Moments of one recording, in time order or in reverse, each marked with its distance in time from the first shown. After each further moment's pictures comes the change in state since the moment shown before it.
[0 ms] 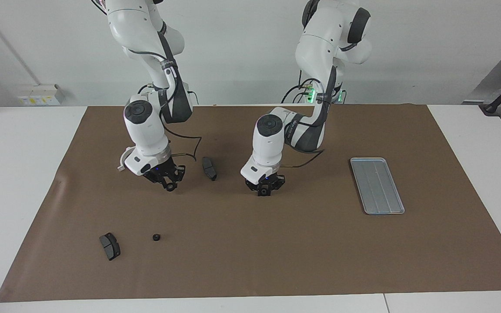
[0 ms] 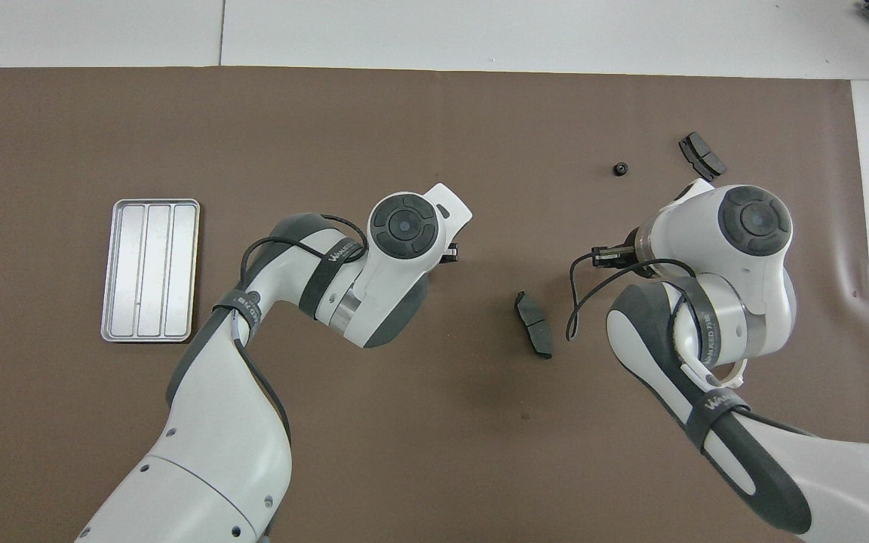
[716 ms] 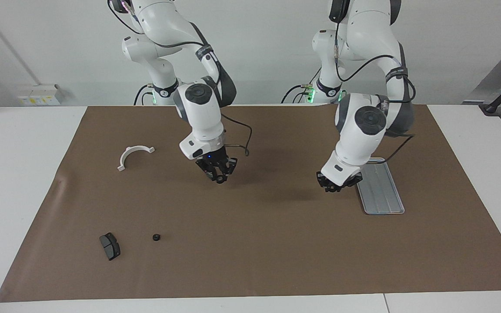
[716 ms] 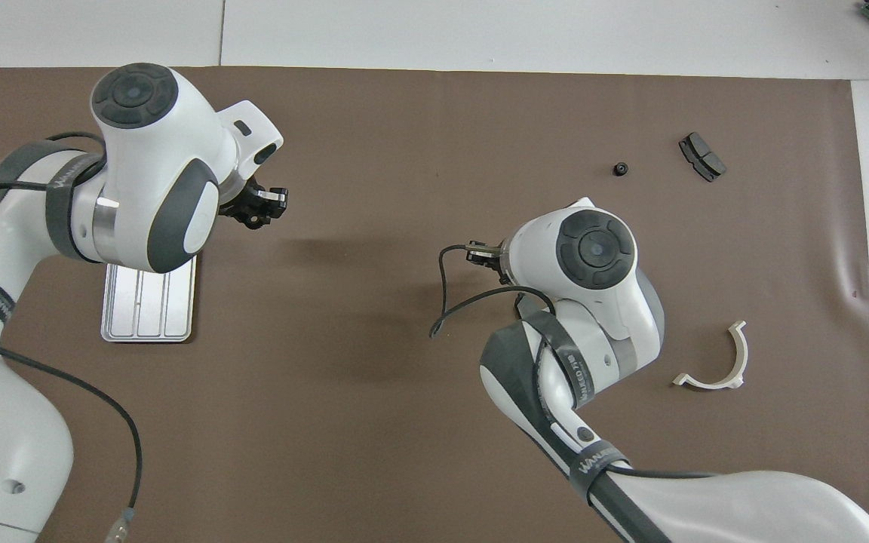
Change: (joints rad) left arm 0.322 -0.187 0.008 -0.037 -0.029 -0.241 0.454; right arm 0.258 0.075 0.054 0.169 0.003 0.017 0.567
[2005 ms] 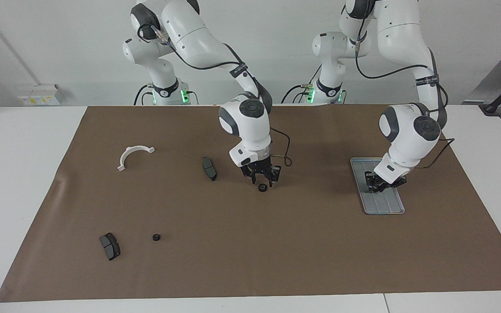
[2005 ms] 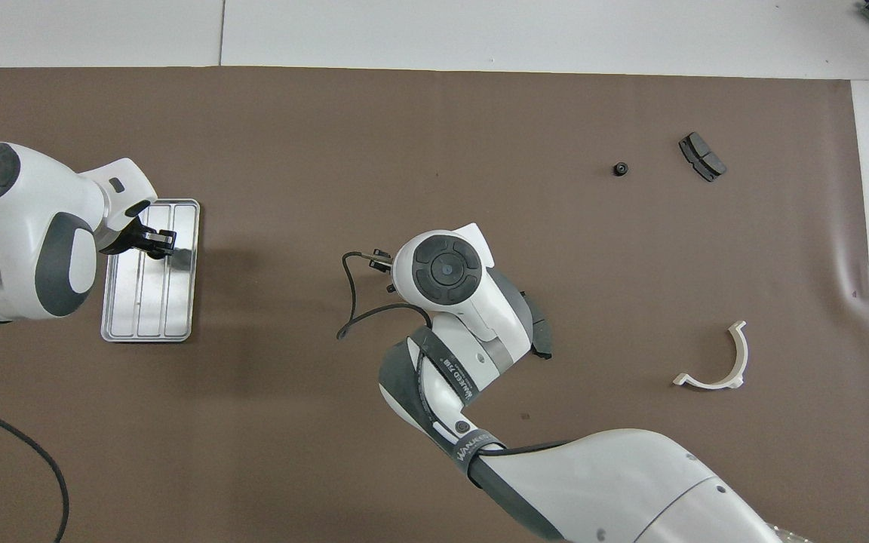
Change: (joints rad) left arm 0.244 -0.070 -0.003 -0.343 -0.001 0.315 0.321; right arm 0.128 0.224 -0.026 0.204 -0.097 0.032 0.243
